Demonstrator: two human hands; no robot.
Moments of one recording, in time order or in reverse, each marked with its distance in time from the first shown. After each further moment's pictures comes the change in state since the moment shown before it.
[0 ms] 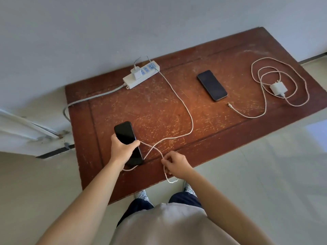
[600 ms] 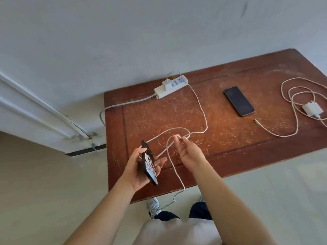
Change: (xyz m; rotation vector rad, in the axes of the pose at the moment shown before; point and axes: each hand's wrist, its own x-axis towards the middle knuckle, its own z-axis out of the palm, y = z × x) left_hand -0.062 -0.004 -0.053 -1.050 -0.575 -0.558; right_hand 0.020 -0.091 0.000 1.682 -0.036 0.187
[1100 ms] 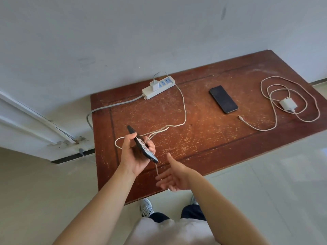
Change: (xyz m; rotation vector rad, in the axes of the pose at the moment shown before) left_hand 0.015 0.005 0.044 -0.023 -0.187 0.248; right_hand -0.033 0.019 -0.041 -1.003 0.041 0.604
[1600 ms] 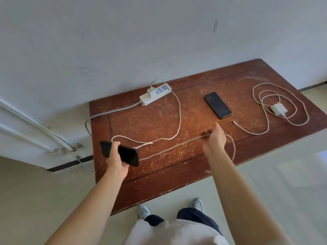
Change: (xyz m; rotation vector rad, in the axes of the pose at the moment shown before) left_hand 0.003 0.029 -0.030 0.092 0.654 0.288; right_hand -0.080 -0.076 -0.069 1.036 0.619 -0.917
